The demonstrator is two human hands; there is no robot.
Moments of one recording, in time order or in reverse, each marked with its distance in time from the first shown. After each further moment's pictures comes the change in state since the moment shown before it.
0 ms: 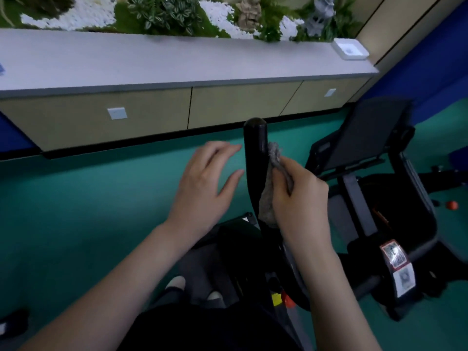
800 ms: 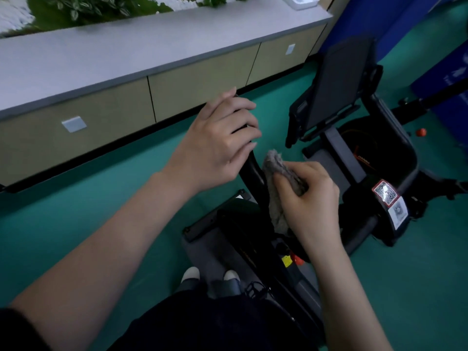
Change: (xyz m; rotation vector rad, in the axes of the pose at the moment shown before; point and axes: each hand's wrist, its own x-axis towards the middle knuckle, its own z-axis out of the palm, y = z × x) left_hand 0.057 0.000 0.000 0.179 -0.196 0.730; right_hand -0.043 0.008 -0.005 0.030 0.148 0.292
